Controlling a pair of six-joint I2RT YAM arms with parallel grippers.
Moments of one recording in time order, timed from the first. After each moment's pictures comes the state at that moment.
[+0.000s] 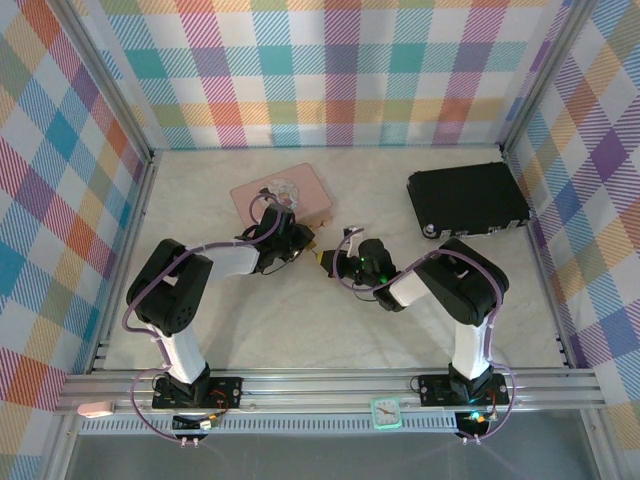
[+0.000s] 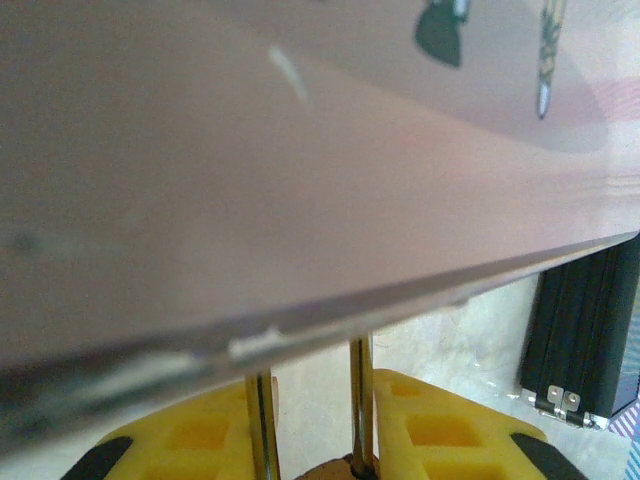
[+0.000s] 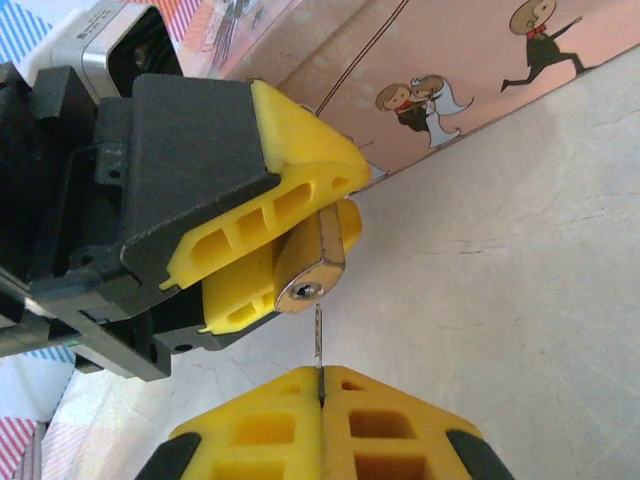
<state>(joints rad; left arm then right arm) -0.52 1.79 0.93 0.13 0.14 -1.21 0.70 1.90 0.63 0.94 -0.25 0.78</state>
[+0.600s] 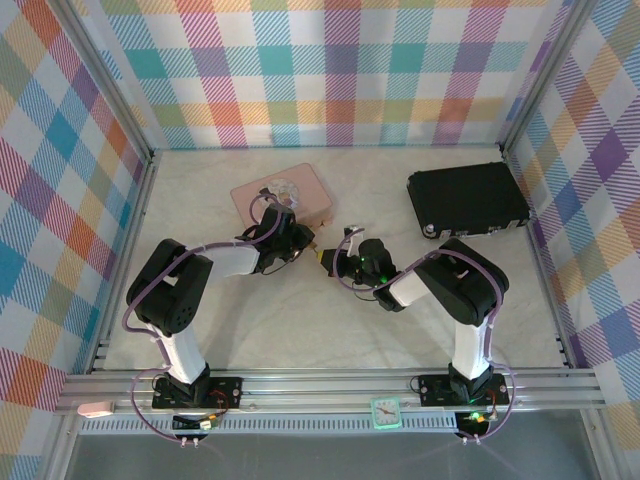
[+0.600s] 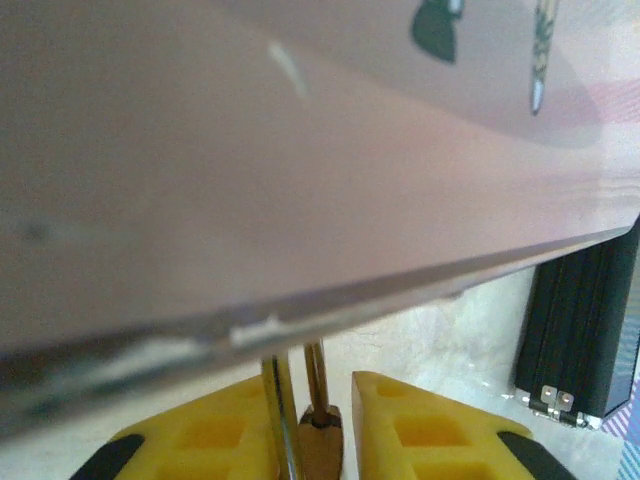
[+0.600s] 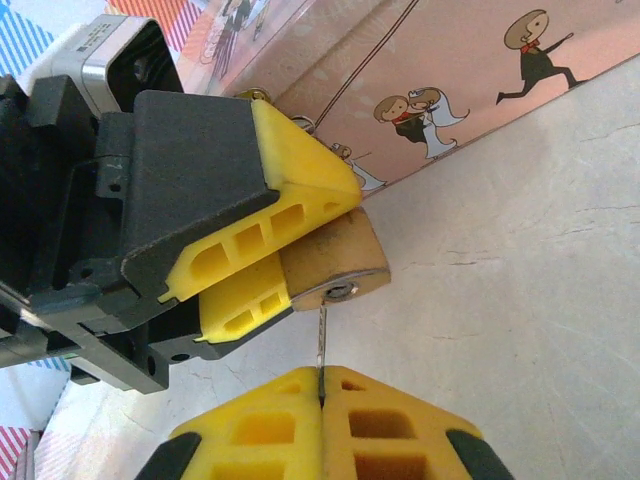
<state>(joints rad) -0.52 1.79 0.93 0.14 0.14 -1.23 0.70 1.90 0.63 0.95 -0.24 0.78</state>
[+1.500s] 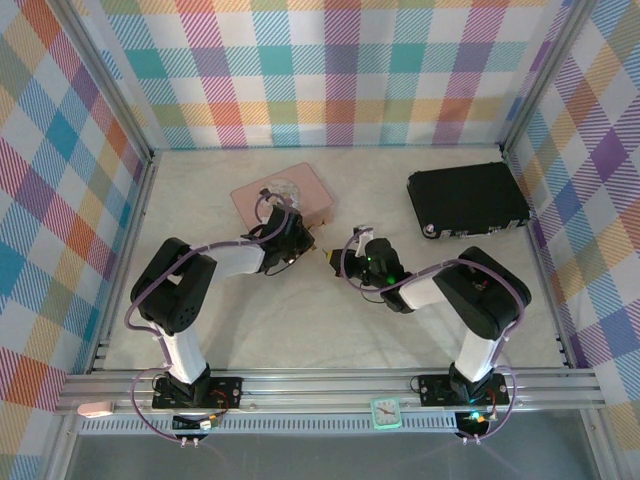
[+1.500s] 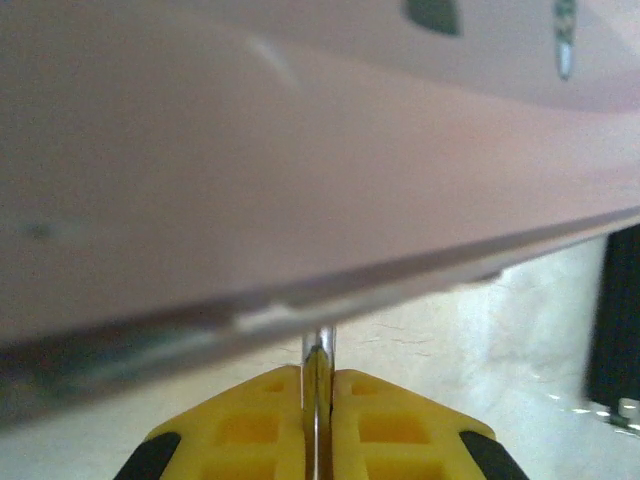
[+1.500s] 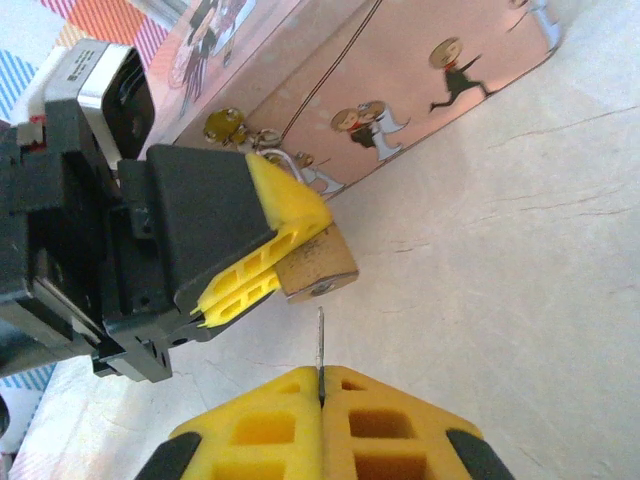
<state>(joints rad) -0.55 1.81 0.98 0.02 0.01 -1.10 0.68 1.74 0.57 0.78 -0.17 0.77</state>
